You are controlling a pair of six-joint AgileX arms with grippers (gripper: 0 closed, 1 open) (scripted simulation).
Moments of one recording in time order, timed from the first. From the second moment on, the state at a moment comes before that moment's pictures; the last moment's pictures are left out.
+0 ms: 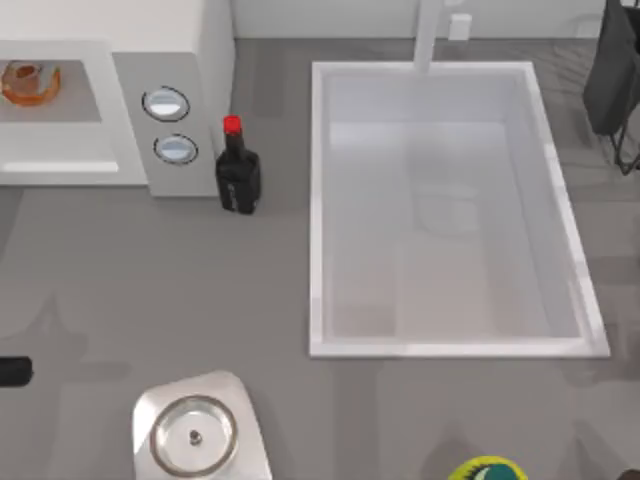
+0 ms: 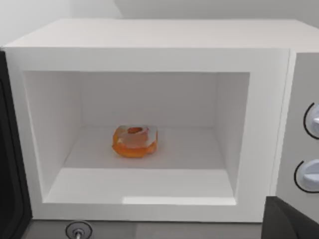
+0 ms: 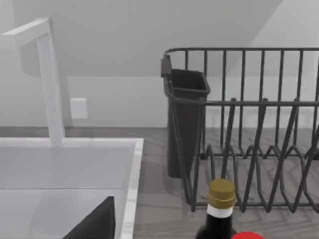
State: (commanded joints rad) left arm -0.02 -0.05 0.02 -0.07 -0.02 0.00; right arm 0.00 0.00 0.00 0.00 0.00 0.00
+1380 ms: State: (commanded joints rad) left arm -0.02 0.03 0.06 -0.04 -0.02 0.00; right arm 0.00 0.00 0.00 0.00 0.00 0.00
